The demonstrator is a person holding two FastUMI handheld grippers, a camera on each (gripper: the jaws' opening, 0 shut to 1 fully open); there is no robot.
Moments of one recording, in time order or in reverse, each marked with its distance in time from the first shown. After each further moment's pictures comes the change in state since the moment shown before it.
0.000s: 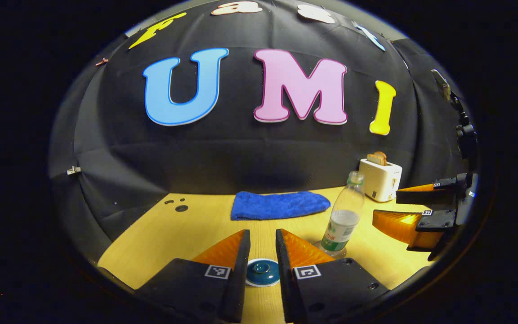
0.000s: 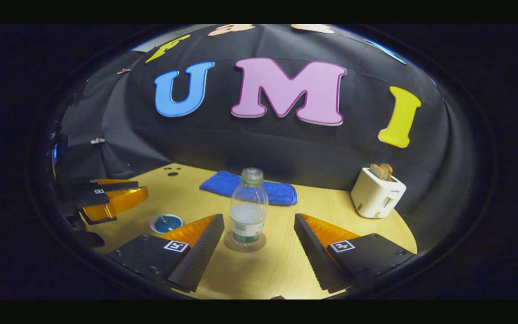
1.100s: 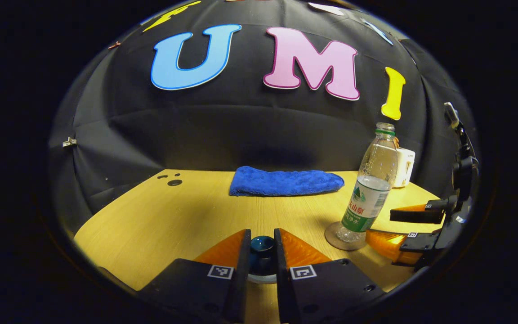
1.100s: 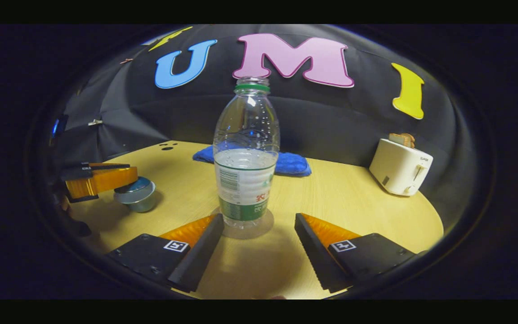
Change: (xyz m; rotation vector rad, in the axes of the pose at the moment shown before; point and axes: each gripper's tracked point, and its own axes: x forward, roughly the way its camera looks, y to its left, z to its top) left arm 0.064 0.009 -0.119 -0.029 0.066 0.013; right arm 0.082 -0.005 -0.152 -0.007 0.121 0.020
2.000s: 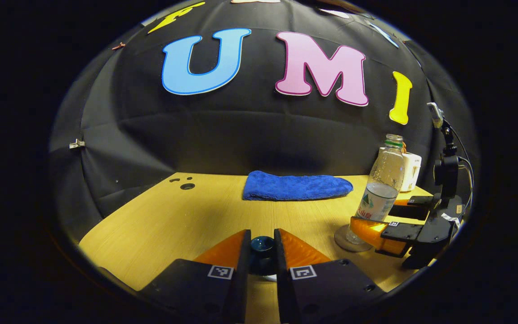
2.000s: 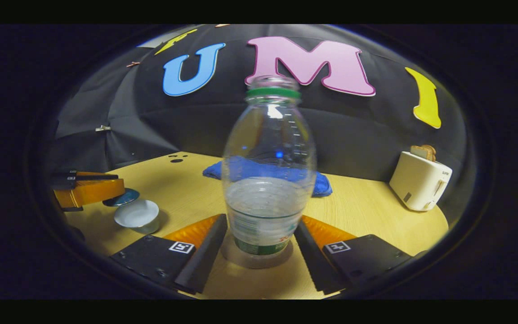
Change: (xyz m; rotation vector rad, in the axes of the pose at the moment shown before) left arm -0.015 0.025 0.016 -0.023 -0.016 0.057; right arm 0.046 0.031 0.035 -0.006 -0.084 0.099
